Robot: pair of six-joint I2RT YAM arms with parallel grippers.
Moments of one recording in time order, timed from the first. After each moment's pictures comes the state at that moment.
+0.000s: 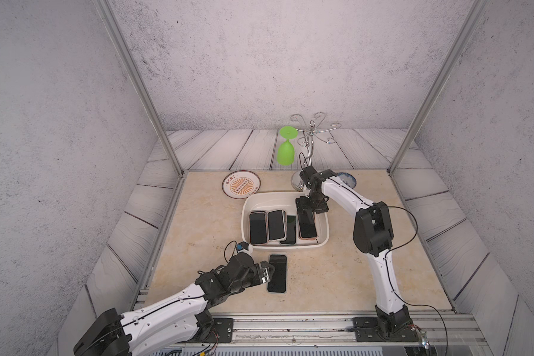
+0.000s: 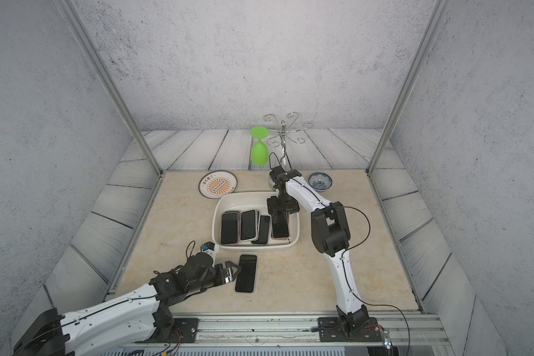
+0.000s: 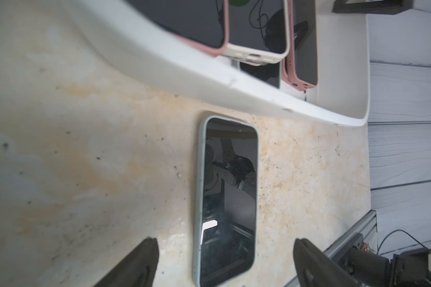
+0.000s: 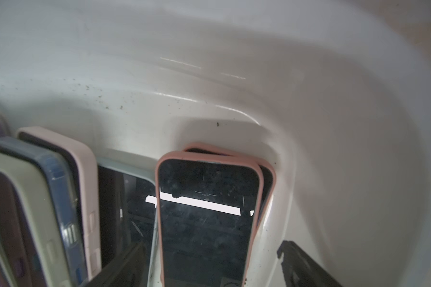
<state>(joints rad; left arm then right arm) -0.88 0.86 0.34 -0.21 0.02 -1.00 0.49 2.32 2.09 -1.18 -0.04 0.31</state>
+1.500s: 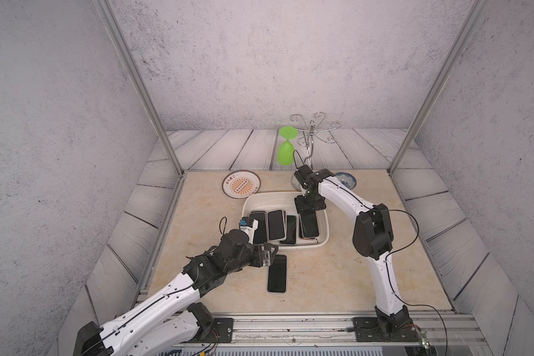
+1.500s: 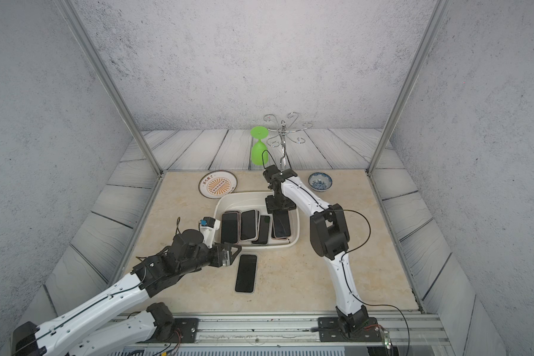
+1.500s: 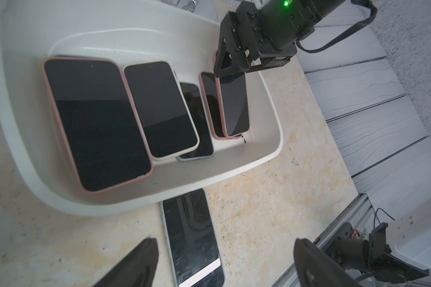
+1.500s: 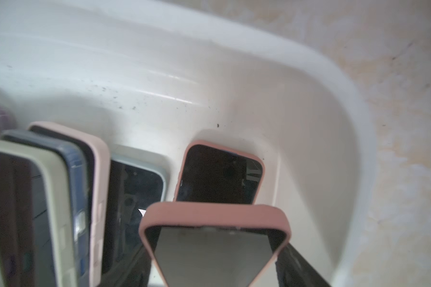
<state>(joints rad) -0.80 0.88 0.67 -0.36 0.05 -0.63 0.53 2.23 2.09 -1.20 0.07 0.30</state>
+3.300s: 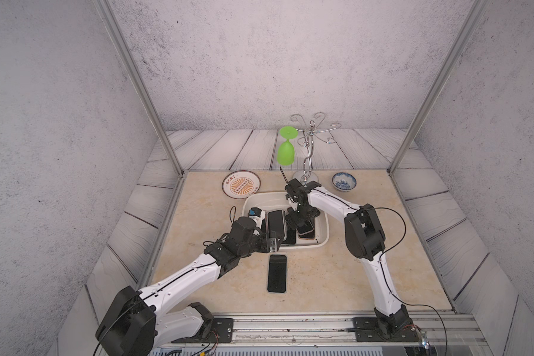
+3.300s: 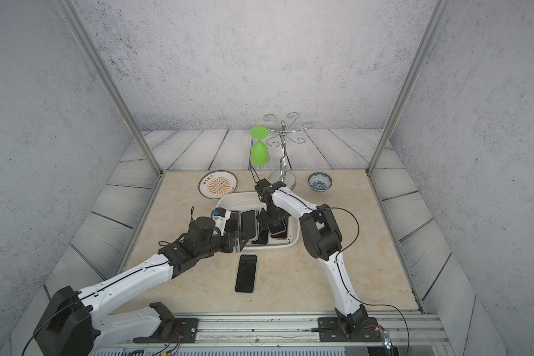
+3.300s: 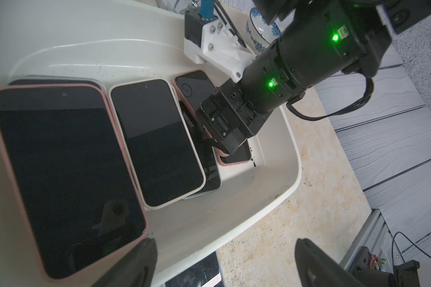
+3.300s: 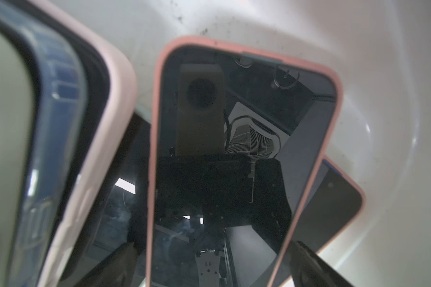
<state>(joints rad) -0.67 1.15 0.65 -0.09 0.16 -0.57 0.60 2.31 1.96 -1.09 0.08 0.04</state>
